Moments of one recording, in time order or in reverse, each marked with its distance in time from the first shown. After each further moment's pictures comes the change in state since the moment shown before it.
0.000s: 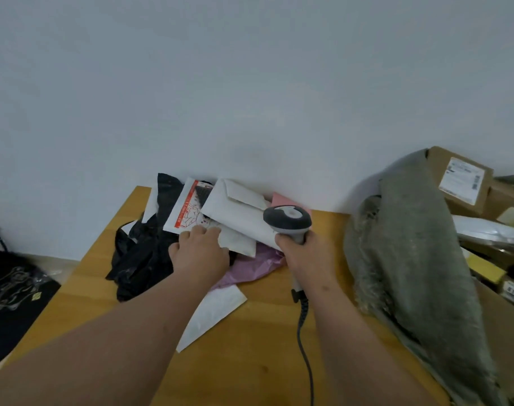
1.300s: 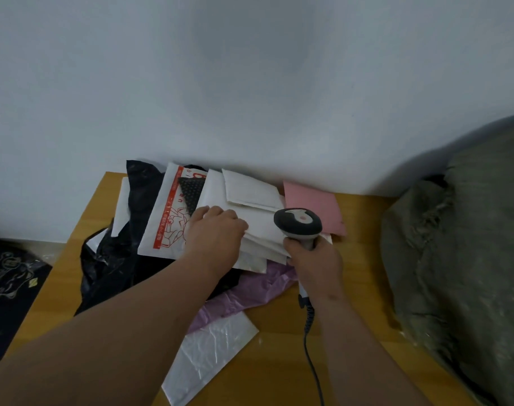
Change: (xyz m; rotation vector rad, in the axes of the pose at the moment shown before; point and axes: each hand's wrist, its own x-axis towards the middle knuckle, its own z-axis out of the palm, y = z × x) left_hand 0.158 0.011 0.053 0.323 -0.010 0.476; right_hand 0.124 0.045 0.070 0.110 0.076 0.243
